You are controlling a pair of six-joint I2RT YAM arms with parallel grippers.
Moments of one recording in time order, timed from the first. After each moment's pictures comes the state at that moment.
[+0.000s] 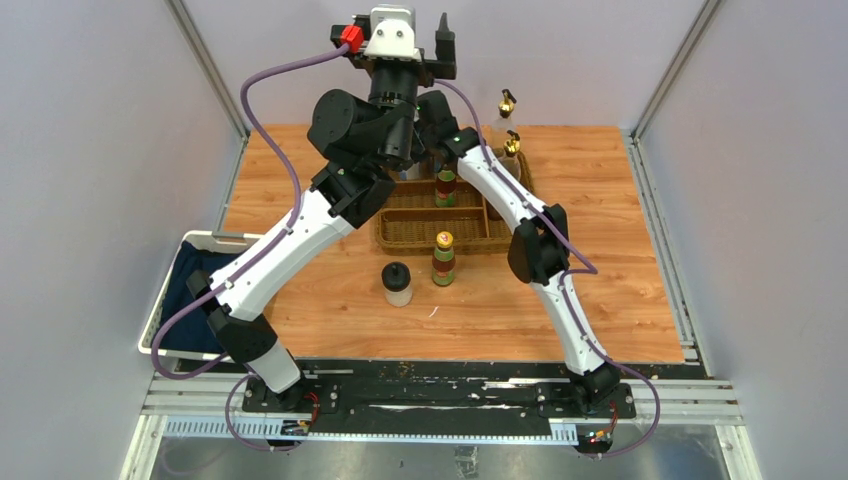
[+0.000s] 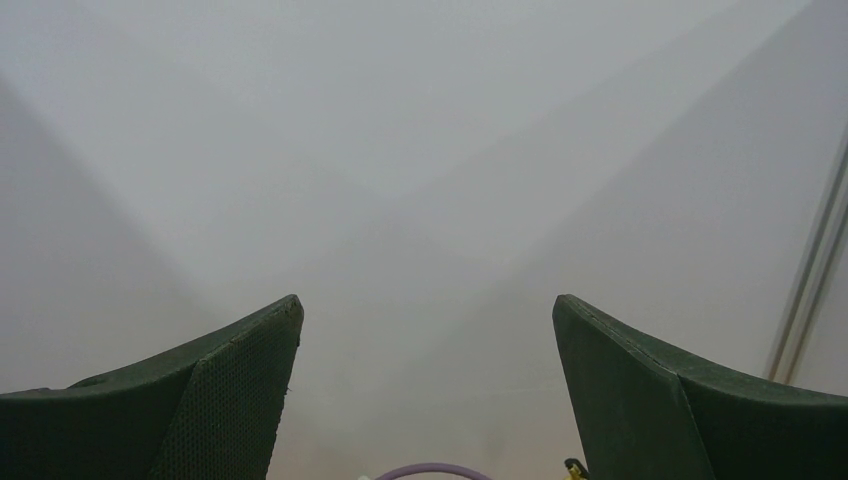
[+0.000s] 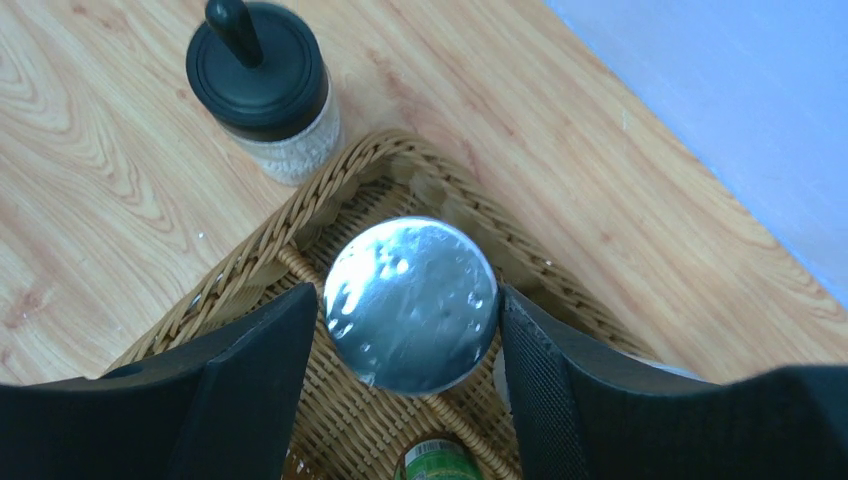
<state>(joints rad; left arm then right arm) -0.89 1.63 1.96 0.40 -0.62 0.44 0.59 2.47 2.49 -0.55 -0.16 -0.20</state>
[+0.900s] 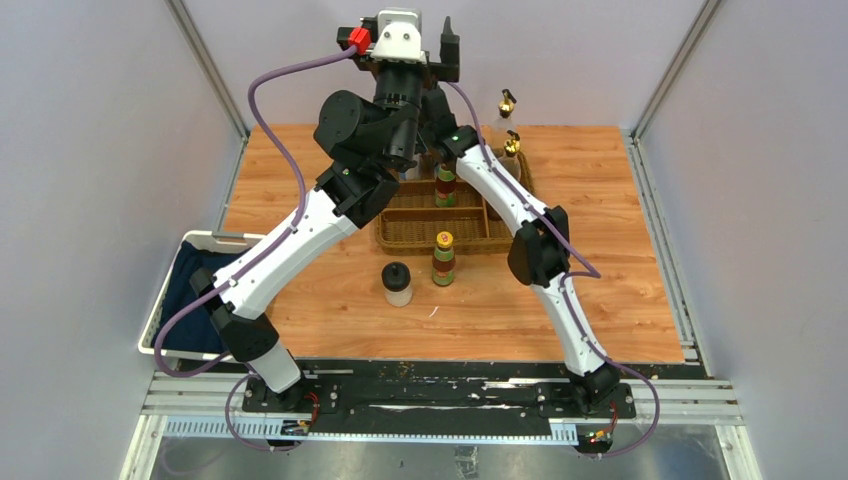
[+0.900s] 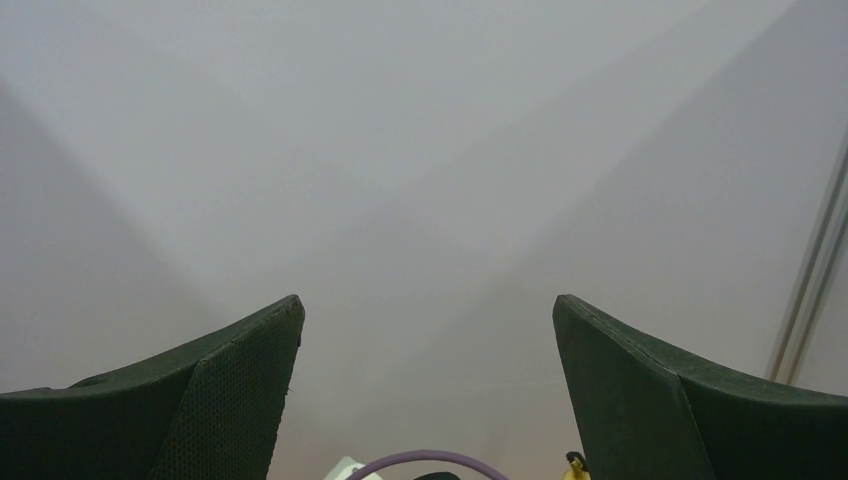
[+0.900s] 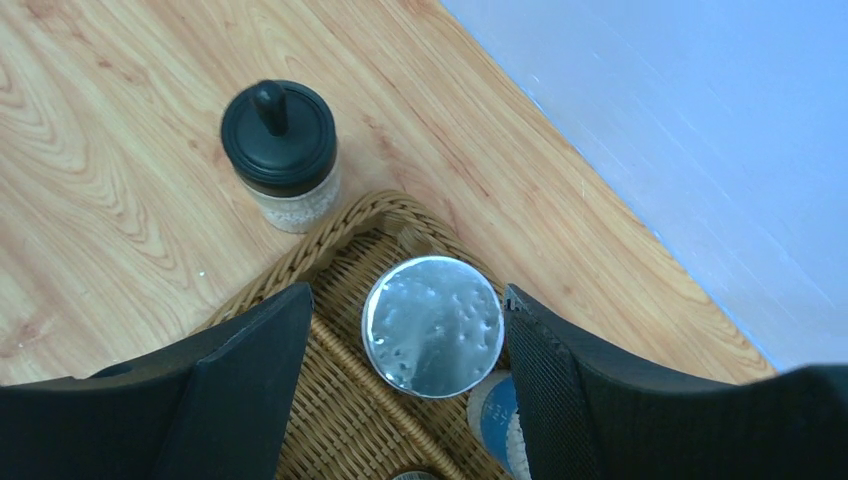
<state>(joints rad) -0.89 1.64 1.95 0.41 -0.62 0.45 0.60 2.45 2.51 -0.47 -0.14 -0.26</state>
